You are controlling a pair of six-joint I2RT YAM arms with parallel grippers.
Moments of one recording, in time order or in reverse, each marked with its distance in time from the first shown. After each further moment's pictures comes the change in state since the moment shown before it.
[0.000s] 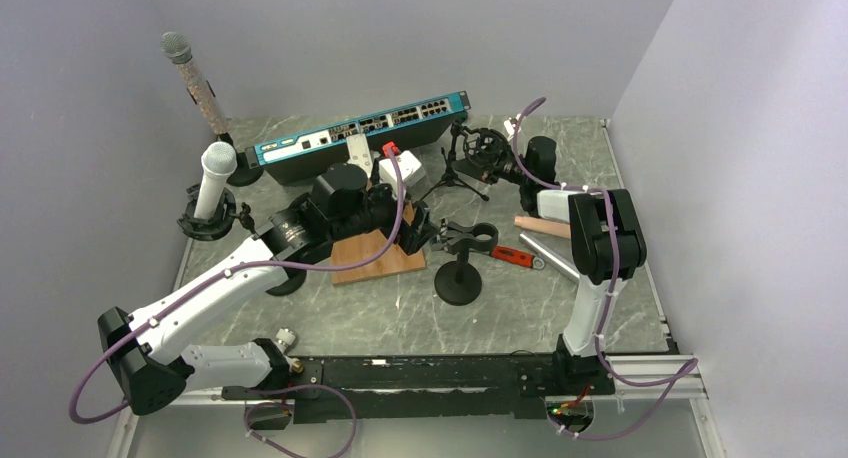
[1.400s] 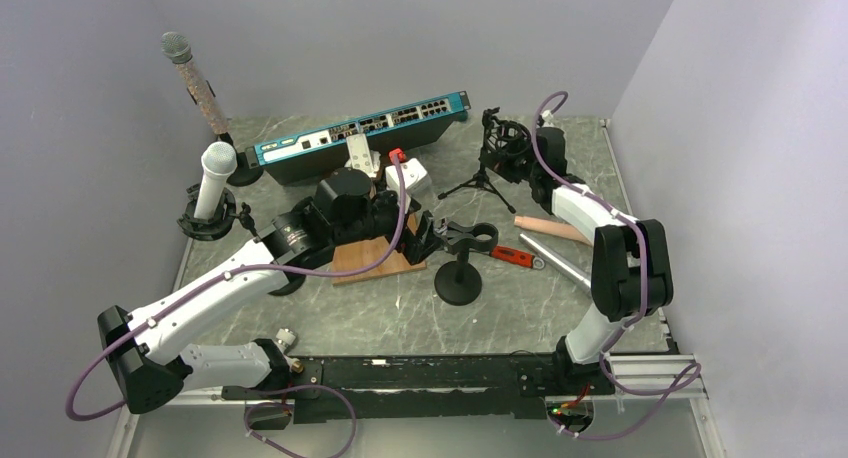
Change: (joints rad) left arm -0.041 -0.004 0.000 0.000 0.044 -0.019; right arm 0.008 -0.276 0.026 -0.583 0.591 -0.132
